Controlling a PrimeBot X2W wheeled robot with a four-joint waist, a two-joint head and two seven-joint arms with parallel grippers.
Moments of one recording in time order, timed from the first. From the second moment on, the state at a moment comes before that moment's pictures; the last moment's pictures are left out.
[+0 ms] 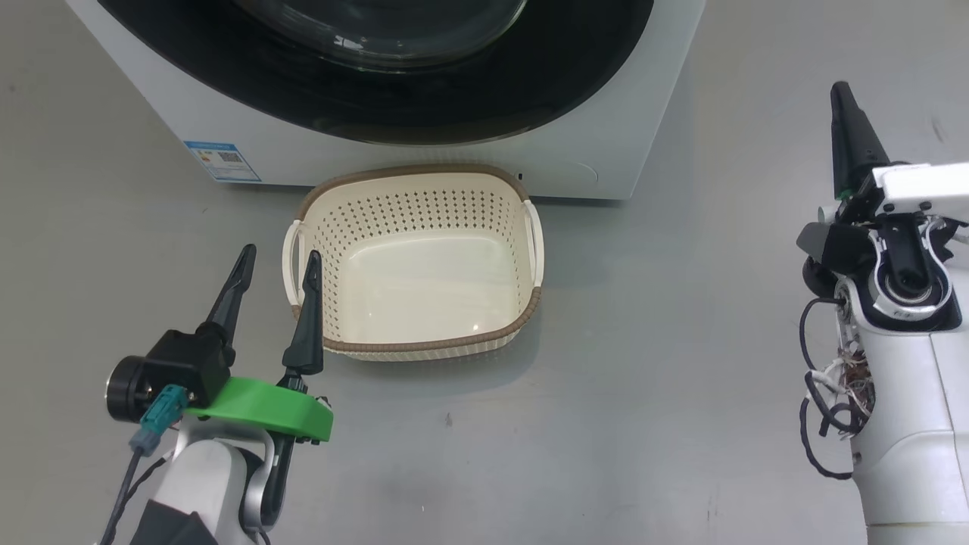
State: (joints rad) left arm -0.26 0.08 -0.26 0.22 -0.37 0.02 -0.25; right arm -0.54 -0.05 -0.05 0.31 1.54 0.07 0.06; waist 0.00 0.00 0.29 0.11
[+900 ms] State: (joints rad) left arm -0.36 0.05 -0.31 0.18 -0.35 -0.02 -0.25; right arm -0.94 -0.20 0.00 0.40 1.60 -0.01 0.34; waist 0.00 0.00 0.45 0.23
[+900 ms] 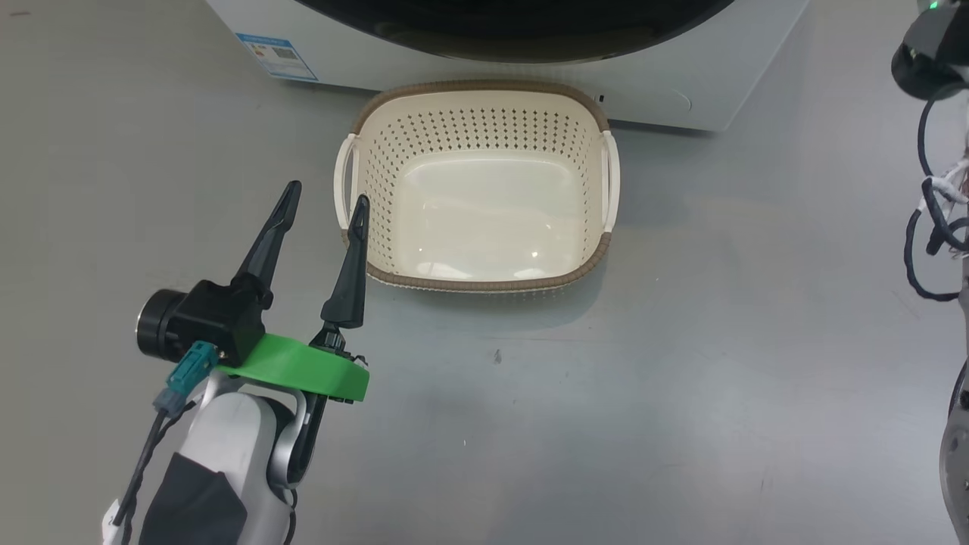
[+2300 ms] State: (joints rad) left arm -0.44 0.03 -0.32 0.17 -0.35 -0.03 -0.25; right arm -1.22 -0.25 0.08 0.65 1.57 -0.03 0.48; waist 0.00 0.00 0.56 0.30
